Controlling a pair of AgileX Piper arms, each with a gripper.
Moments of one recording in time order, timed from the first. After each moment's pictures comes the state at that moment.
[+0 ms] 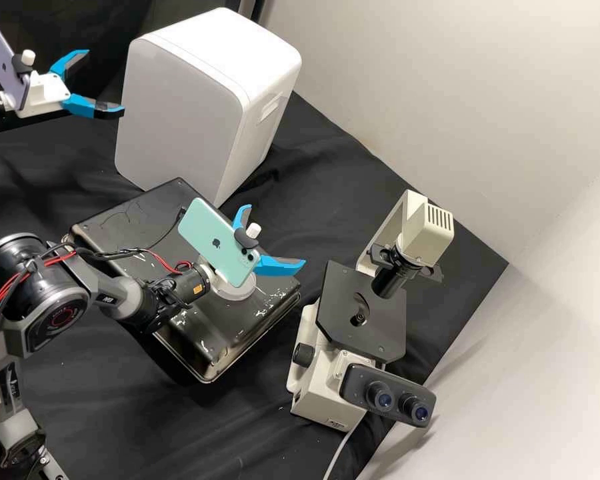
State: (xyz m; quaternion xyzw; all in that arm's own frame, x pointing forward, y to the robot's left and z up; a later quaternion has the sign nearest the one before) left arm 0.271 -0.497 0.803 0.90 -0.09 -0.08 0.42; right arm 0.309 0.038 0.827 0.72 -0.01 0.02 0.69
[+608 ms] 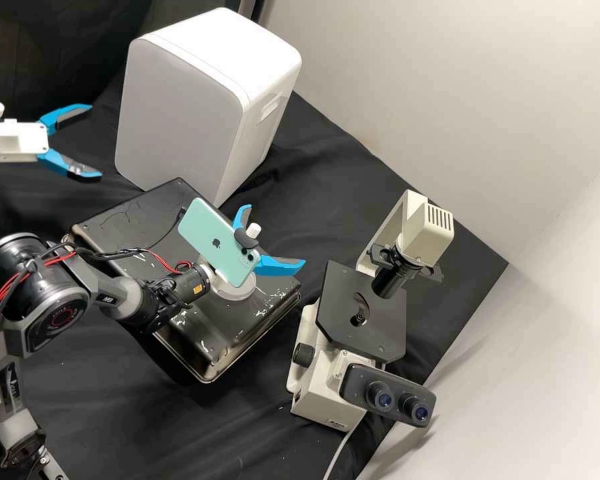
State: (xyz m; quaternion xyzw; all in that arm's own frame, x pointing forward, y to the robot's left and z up) left arm 0.199 -0.497 0.748 0.88 -0.11 -0.24 0.39; right arm 0.309 0.038 0.827 0.72 -0.01 0.02 0.69
